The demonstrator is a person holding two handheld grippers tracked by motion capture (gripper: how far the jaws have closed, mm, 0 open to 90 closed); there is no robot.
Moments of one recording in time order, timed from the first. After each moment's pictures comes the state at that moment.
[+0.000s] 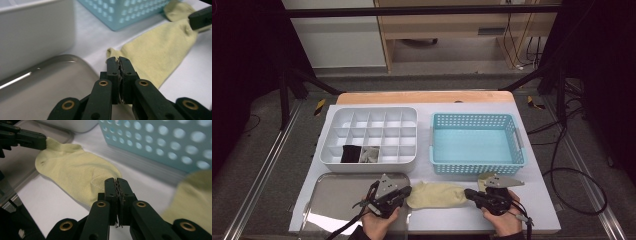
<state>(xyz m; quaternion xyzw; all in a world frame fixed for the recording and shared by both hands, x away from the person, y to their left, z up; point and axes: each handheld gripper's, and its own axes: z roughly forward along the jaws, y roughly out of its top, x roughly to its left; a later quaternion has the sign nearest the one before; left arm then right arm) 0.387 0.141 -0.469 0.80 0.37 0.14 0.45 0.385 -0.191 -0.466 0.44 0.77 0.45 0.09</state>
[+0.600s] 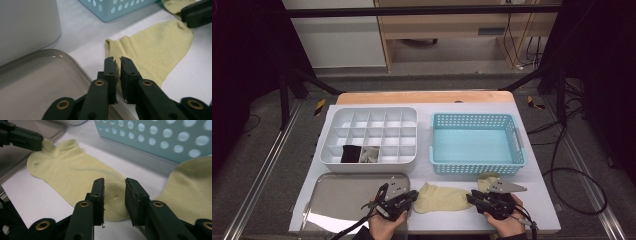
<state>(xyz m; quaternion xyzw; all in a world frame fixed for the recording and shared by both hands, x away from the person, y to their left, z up) 0.387 0.131 -0.474 0.81 0.37 0.13 0.43 0.381 -0.196 -0.483 0.43 0.78 0.44 0.11</state>
